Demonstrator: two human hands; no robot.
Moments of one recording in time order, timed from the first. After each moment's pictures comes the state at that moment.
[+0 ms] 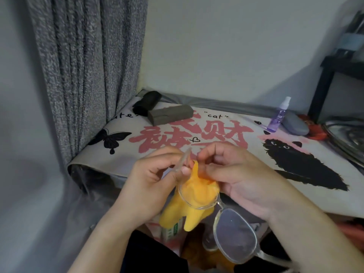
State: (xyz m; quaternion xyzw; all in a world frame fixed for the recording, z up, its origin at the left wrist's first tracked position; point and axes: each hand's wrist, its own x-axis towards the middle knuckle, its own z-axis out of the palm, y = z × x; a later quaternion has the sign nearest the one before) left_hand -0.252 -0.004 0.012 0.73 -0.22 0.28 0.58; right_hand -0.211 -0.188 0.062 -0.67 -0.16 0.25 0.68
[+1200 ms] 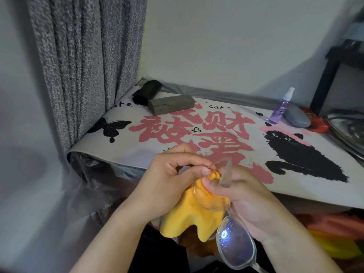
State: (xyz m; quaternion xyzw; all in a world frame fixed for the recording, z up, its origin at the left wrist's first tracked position) left_hand -0.249 -0.023 -0.003 0.71 -0.18 0.14 0.66; right_hand -0.237 -0.196 0.025 -0.63 -0.12 0.29 0.71
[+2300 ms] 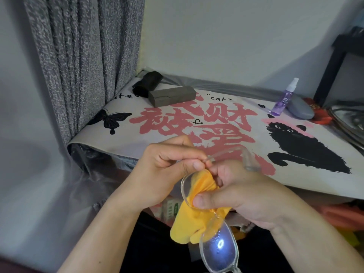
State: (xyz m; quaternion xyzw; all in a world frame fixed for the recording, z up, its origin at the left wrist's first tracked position) left_hand -0.253 -0.007 -0.002 0.69 -0.26 0.14 0.66; right_hand -0.243 -0.190 0.046 -0.71 -0.19 0.35 0.57
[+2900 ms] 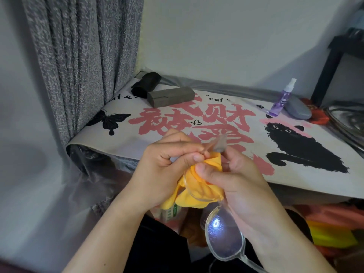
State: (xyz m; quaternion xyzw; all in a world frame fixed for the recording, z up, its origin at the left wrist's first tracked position) left_hand -0.248 -0.014 -0.005 0.71 -0.24 0.24 0.61; right_hand -0.251 -0.179 0.024 -0.65 -0.08 0.15 0.74
